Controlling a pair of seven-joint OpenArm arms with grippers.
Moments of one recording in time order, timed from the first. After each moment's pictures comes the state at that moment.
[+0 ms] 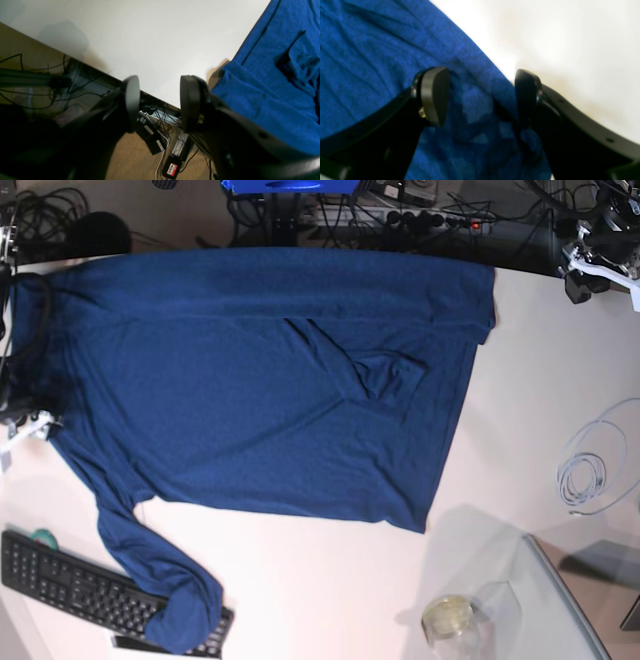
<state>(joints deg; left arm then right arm) 25.1 -2.8 -59.7 101.0 -31.0 -32.8 55.2 14.4 27.3 7.6 39.4 23.1 17.3 -28.5</state>
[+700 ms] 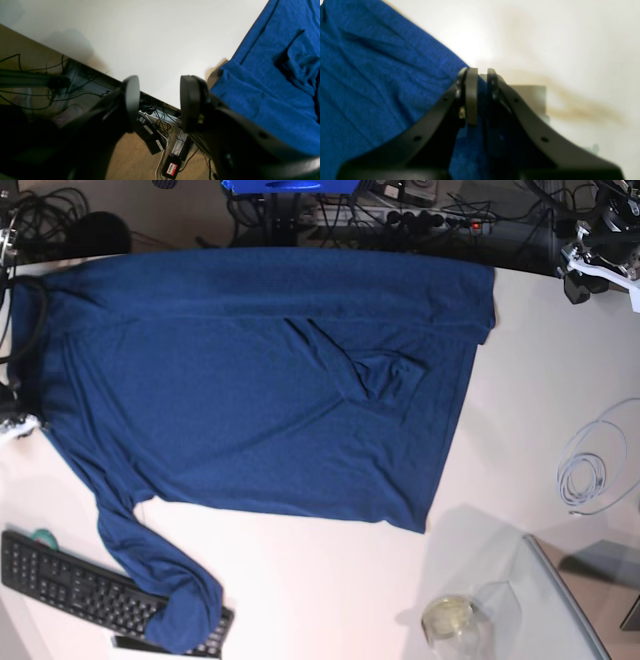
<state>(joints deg) 25.1 -2.9 -59.4 100.9 -31.0 -32.8 55.2 14.2 27.3 13.6 39.4 22.8 17.2 -28.5</state>
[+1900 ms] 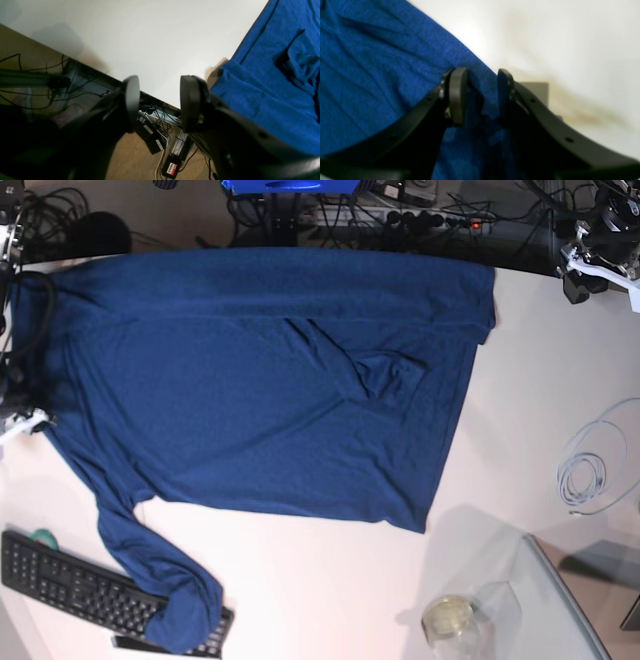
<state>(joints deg) 25.1 -2.8 -59.3 100.9 -31.0 -32.8 55.2 13.4 26.1 13.6 39.4 22.4 17.2 -28.4</state>
